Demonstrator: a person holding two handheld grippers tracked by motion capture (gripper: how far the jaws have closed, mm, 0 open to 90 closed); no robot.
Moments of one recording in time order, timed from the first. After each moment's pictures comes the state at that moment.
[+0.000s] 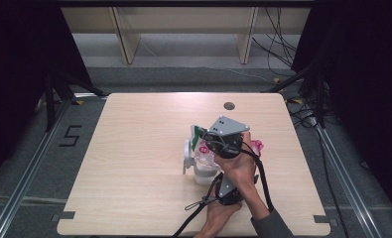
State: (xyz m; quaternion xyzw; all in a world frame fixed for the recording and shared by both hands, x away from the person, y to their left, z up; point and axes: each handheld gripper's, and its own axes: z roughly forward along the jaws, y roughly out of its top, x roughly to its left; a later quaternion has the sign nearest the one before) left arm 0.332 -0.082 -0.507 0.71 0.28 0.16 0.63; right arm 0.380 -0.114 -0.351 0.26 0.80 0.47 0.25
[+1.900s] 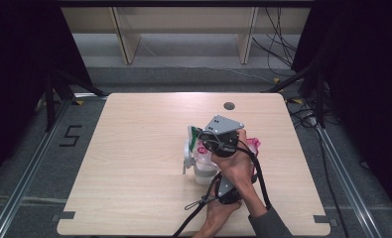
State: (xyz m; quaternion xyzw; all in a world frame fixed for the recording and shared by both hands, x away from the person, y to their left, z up) left arm 0.332 -0.086 -0.508 0.68 0.29 0.12 0.66; right arm 0.388 -0.108 -0.351 0.24 0.82 0.46 0.27
